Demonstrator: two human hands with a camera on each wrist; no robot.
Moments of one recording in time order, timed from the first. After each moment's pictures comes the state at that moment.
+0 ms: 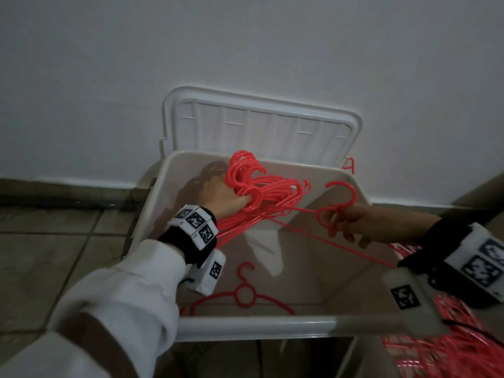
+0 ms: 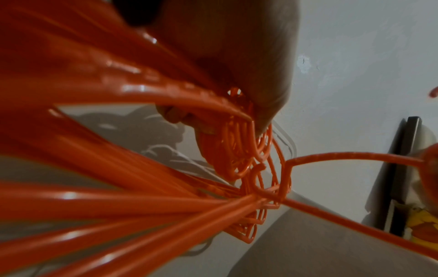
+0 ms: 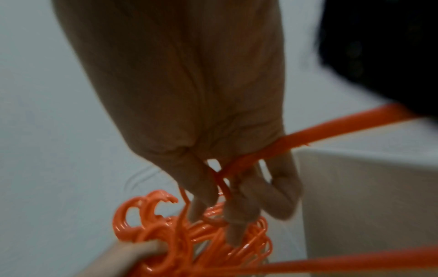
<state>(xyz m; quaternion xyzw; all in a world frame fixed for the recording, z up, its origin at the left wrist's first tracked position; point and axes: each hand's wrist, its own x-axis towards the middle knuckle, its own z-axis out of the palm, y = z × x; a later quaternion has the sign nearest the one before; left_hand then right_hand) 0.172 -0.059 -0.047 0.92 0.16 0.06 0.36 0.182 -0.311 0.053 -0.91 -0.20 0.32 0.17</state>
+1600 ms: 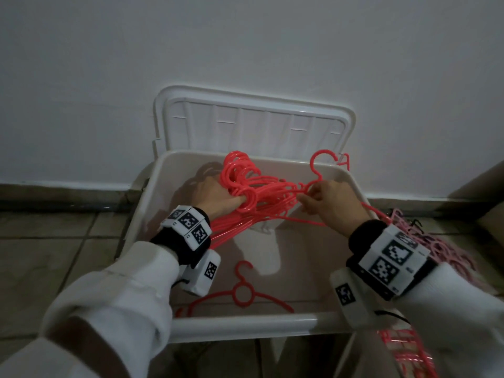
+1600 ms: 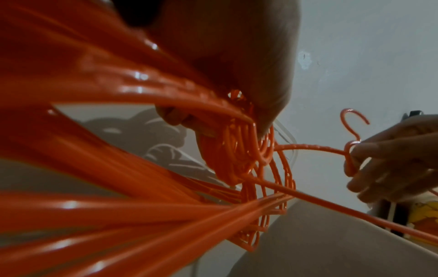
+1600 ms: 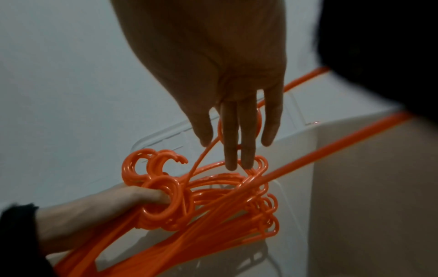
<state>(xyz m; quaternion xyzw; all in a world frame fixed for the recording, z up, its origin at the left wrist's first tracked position) 0.168 -0.060 -0.042 0.93 0.15 0.05 0.33 0.197 -0.275 0.014 -0.97 -0.19 0.02 0.18</state>
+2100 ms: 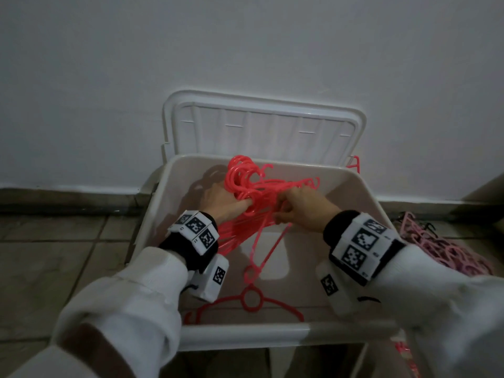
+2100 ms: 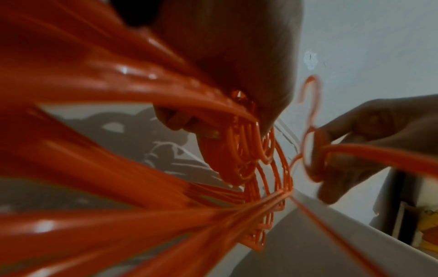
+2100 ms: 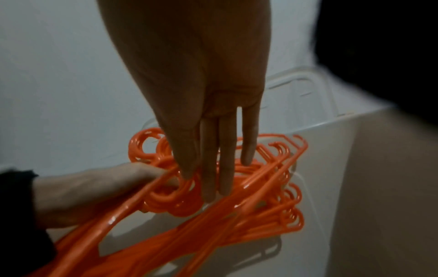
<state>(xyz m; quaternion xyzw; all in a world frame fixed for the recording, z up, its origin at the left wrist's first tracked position) 0.171 -0.056 -0.050 0.92 0.14 0.04 0.36 0.202 -0.227 0.005 -0.93 -0.32 0.12 0.11</state>
